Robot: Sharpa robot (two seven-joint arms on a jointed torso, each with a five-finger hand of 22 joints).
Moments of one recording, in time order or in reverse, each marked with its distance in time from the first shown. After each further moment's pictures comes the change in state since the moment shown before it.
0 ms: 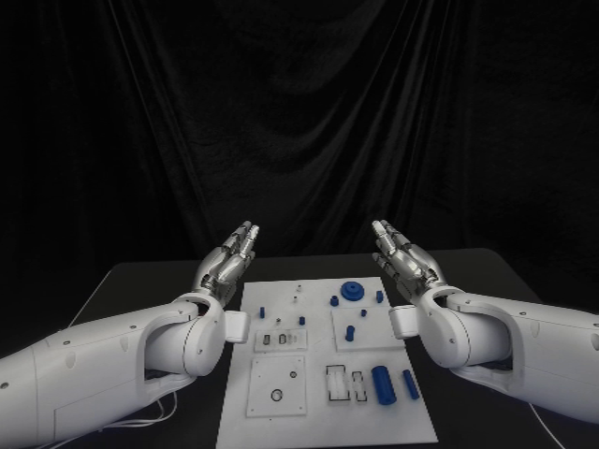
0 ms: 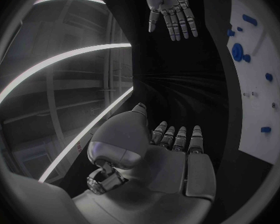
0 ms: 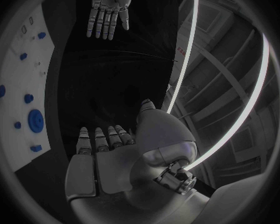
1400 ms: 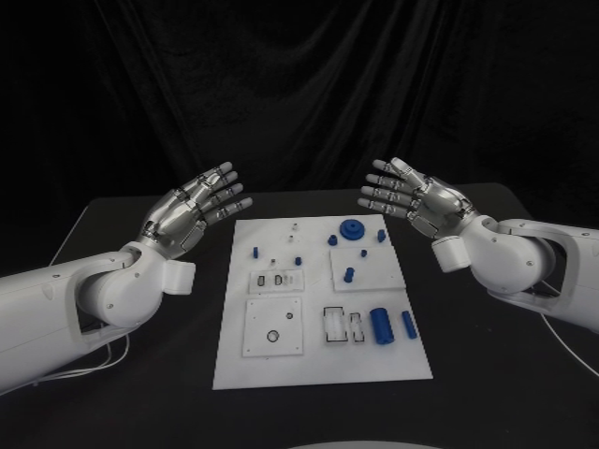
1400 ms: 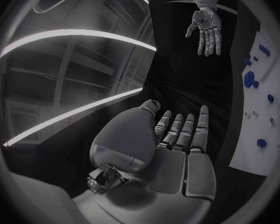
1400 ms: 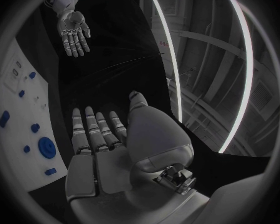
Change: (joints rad) left arm 0.099 -0.146 -0.081 0.013 0.083 0.512 0.103; left_hand 0.251 -0.069 0.181 -0.100 0.374 0.258 0.132 0.090 0.033 0.163 0.178 0.356 0.055 0.195 0.151 0.269 0.050 0.030 0.354 0.160 0.232 0.108; right arm 0.132 -0.183 -0.067 0.036 0.113 0.510 -0.055; right_hand 0.271 -0.059 0.048 -0.082 0.179 0.285 0.134 0.190 0.058 0.178 0.276 0.391 0.080 0.349 0.176 0.320 0.109 -0.018 0.343 0.162 0.167 0.052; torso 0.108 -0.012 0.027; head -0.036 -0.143
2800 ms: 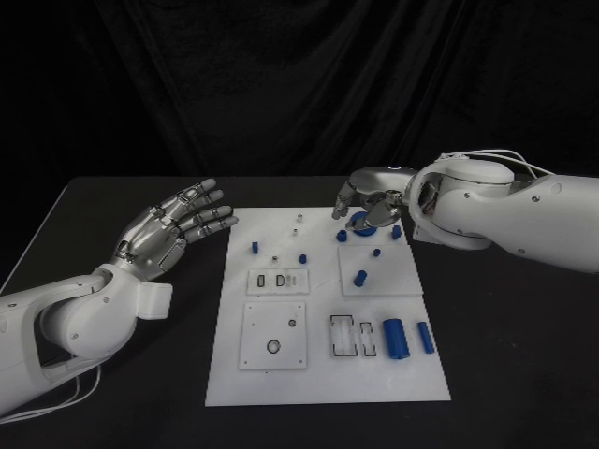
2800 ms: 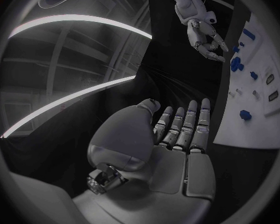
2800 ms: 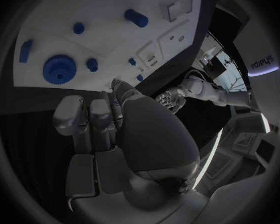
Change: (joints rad) left arm 0.026 -0.099 0.000 0.103 0.017 -0.002 0.003; left_hand -0.046 -0.046 0.075 0.031 0.085 0.085 0.021 0.038 0.006 0.096 0.038 0.181 0.016 0.219 0.035 0.258 0.035 -0.032 0.121 -0.007 0.084 0.032; right arm 0.233 0.177 0.000 -0.042 -1.648 -0.110 -0.564; right_hand 0.201 -0.240 0.453 -0.095 -0.192 0.537 0.038 0.051 0.037 0.541 -0.065 0.125 -0.017 0.986 -0.178 0.982 0.695 -0.023 0.979 -0.166 1.136 0.947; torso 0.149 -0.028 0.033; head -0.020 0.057
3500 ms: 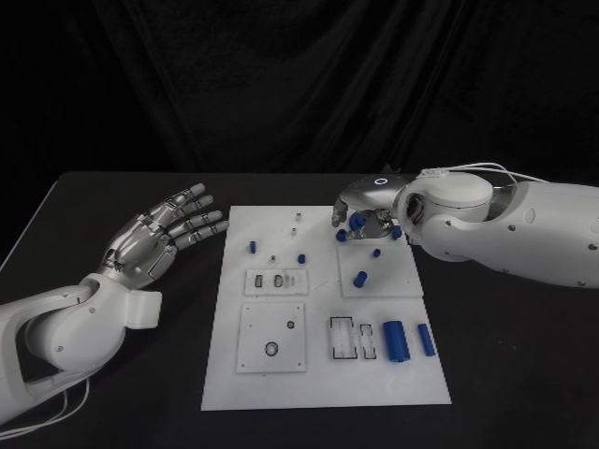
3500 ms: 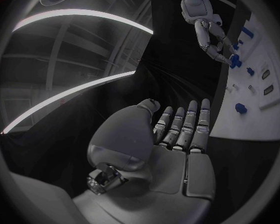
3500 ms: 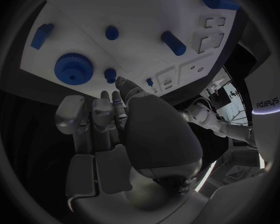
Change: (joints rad) left arm 0.000 -0.008 0.000 0.017 0.018 0.002 0.000; left_hand -0.004 -0.004 0.000 0.000 0.004 0.000 0.000 0.000 0.000 0.000 0.000 0.000 0.000 -0.003 0.003 0.004 -0.002 0.000 -0.008 0.000 0.000 0.000; right arm -0.037 -0.003 0.000 0.006 -0.268 -0.003 -0.050; right_hand -0.040 -0.039 0.028 0.001 -0.054 -0.006 -0.006 -0.045 0.006 0.004 -0.004 -0.044 0.003 -0.004 -0.011 -0.012 -0.020 0.000 -0.011 -0.010 -0.001 -0.009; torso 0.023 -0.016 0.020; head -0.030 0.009
